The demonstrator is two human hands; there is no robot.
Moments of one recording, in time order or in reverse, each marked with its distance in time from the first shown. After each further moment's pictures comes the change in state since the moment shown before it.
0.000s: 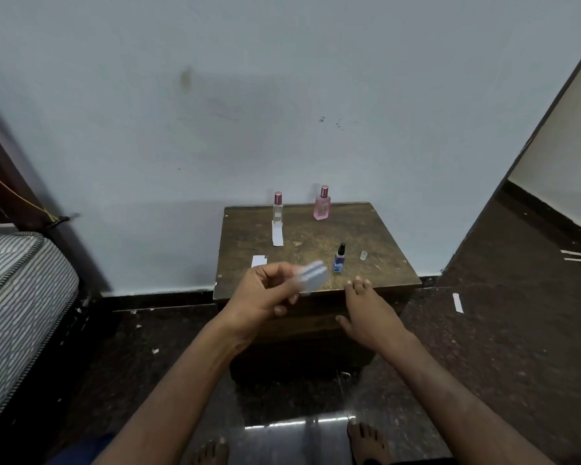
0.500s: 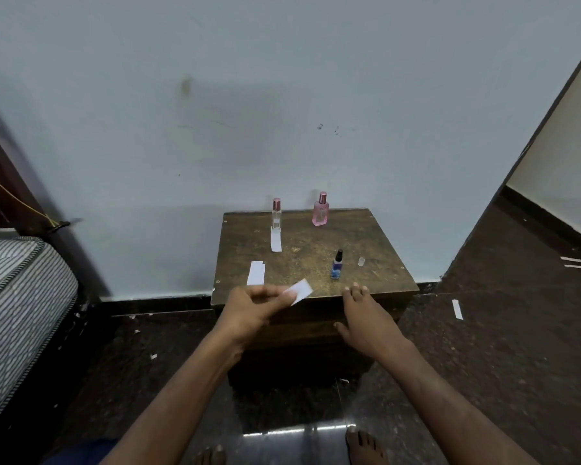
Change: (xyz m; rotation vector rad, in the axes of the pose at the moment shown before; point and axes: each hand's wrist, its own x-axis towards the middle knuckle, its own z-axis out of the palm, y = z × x) left_hand 0.002 -0.014 -0.003 0.188 0.317 -0.093; right_hand -0.001 0.000 -0.001 0.009 -0.001 -0.003
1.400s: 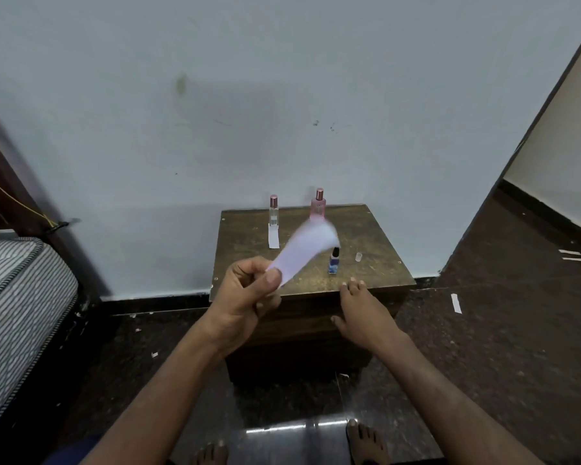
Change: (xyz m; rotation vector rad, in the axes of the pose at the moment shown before) left_hand -0.012 0.022 -0.003 -0.454 -0.312 0.247; right_hand 0.001 0.000 0.001 -0.098 -0.005 -0.009
